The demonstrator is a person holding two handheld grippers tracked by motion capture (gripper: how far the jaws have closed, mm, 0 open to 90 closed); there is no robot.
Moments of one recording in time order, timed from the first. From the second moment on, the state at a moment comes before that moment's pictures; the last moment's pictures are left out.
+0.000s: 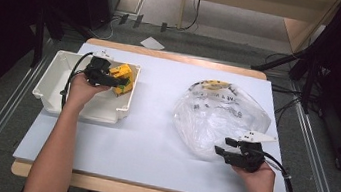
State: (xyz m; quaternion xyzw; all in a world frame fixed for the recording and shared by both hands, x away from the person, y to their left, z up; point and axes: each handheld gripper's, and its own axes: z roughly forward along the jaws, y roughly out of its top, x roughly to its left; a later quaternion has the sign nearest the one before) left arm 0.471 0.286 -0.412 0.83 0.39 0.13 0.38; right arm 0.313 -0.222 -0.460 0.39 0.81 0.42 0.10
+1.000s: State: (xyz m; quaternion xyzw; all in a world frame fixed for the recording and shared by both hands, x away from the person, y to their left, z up) left arm 0.446 0.297 -0.368 0.80 0.43 0.14 0.40; right arm 0.313 -0.222 -0.460 0.39 0.82 0.42 0.10
